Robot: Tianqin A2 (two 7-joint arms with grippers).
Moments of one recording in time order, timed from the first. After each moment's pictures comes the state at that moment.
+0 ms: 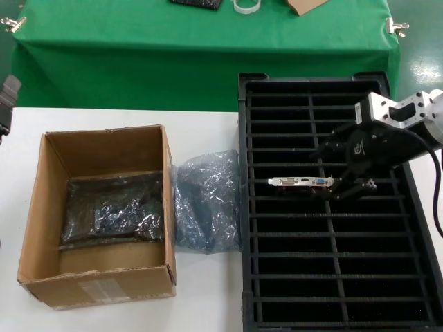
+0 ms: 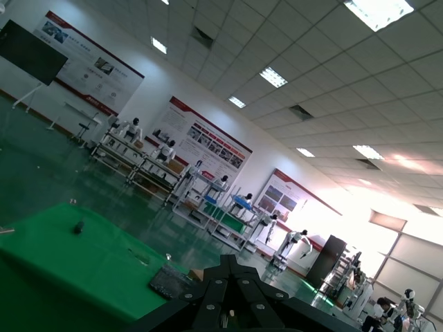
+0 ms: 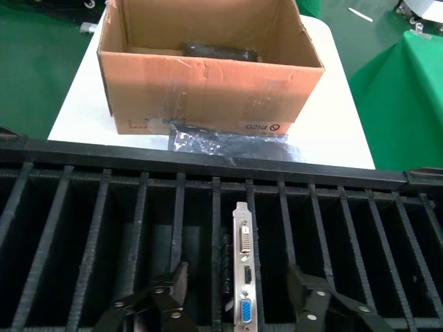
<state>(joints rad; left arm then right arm) -0.57 -0.98 2.42 -1.10 -0.94 -0.79 -2.32 1.60 0.18 -2.14 0.00 1.24 -1.26 -0.43</state>
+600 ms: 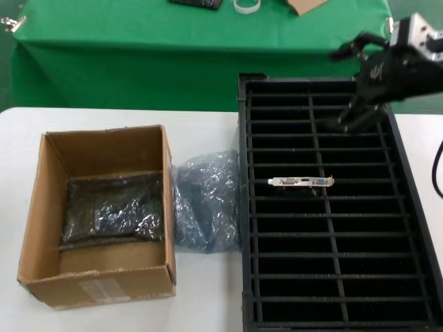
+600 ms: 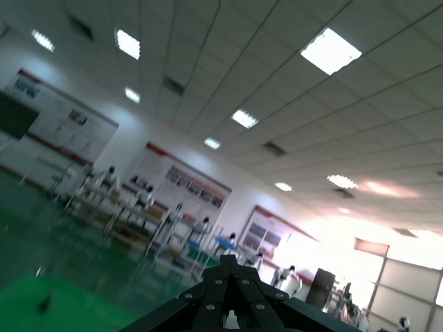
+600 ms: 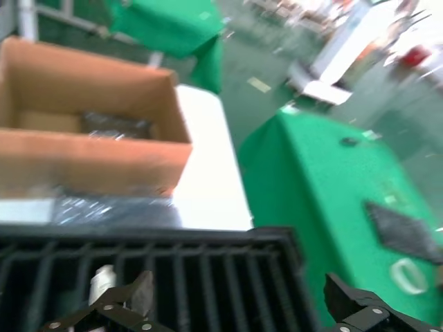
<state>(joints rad) -0.49 -1.07 2.28 -1.25 -0.99 -0.86 -2.20 1.66 0.25 -2.00 0.03 1.38 -1.20 -0.50</state>
